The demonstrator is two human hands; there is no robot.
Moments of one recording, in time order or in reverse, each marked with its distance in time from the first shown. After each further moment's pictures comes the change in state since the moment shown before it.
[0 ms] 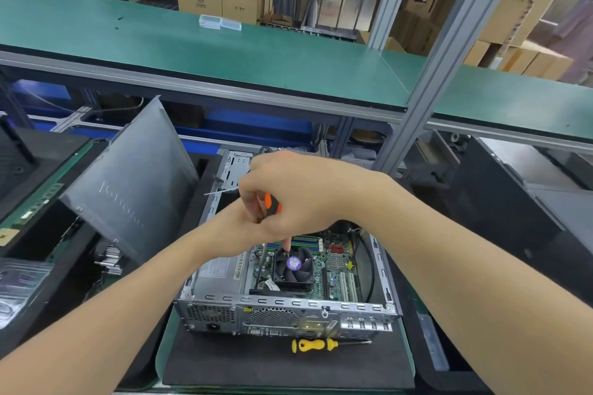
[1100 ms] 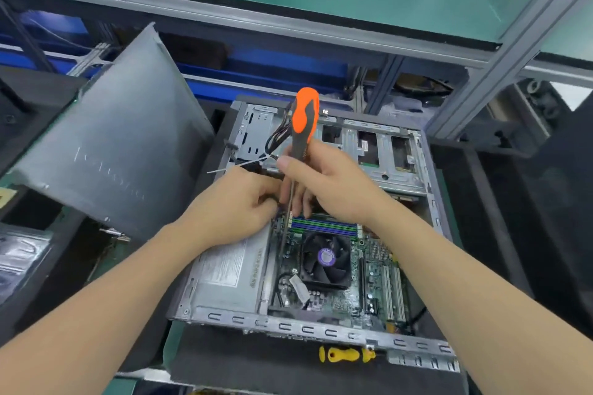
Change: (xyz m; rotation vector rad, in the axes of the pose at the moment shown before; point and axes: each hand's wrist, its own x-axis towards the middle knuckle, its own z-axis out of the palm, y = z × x) left_hand 0.034 -0.098 -0.026 0.535 0.204 -0.038; right_hand 0.097 0.083 0.166 1.311 0.252 0.045
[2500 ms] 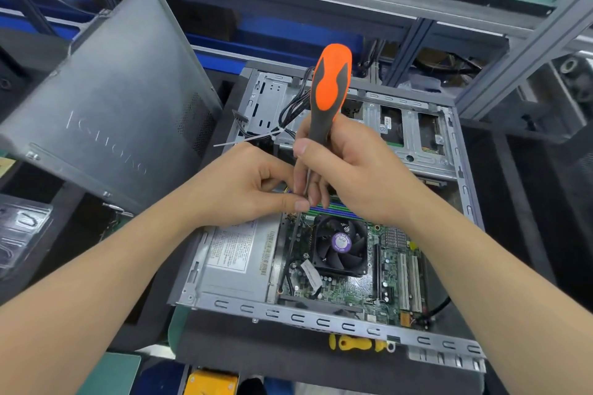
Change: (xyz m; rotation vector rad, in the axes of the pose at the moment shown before) left_hand -0.008 0.001 -0.013 -0.264 -0.132 0.069; right_hand -0.013 -0.015 0.007 -0.090 0.004 -0.086
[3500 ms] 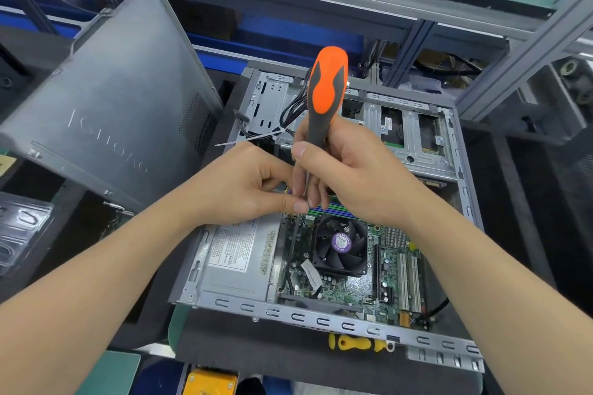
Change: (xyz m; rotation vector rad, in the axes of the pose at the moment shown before) left_hand -0.001 -0.003 -0.001 0.005 -0.005 -0.027; right_hand -0.001 -0.003 0.000 -0.046 -0.019 -0.002
